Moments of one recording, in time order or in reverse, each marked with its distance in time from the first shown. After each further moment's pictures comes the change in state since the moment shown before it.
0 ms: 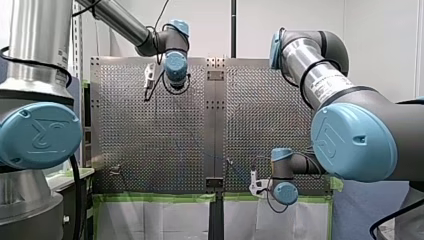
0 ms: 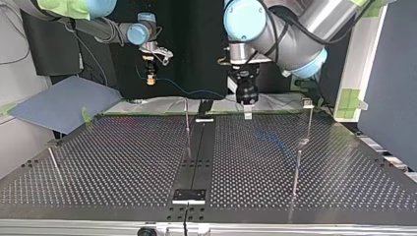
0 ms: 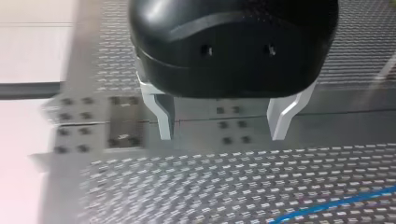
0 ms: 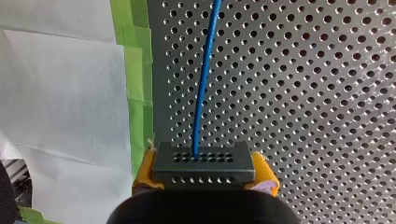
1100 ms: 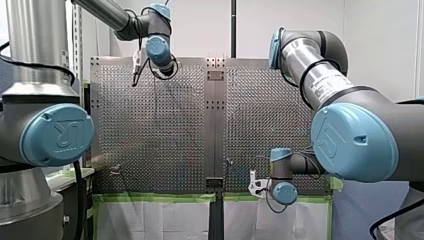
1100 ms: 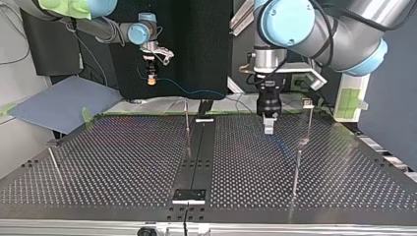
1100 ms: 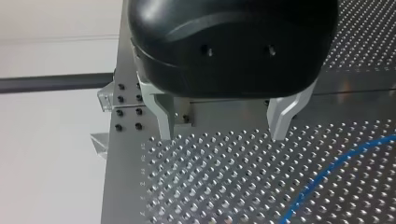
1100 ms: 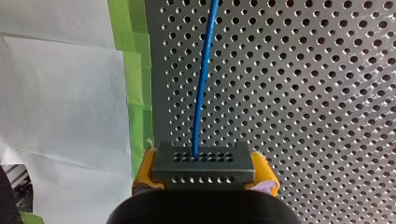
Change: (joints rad) left arm 0.138 0.111 0.017 -0.082 0.197 0.057; right arm 0.007 0.000 0.000 -0.004 0.000 0.013
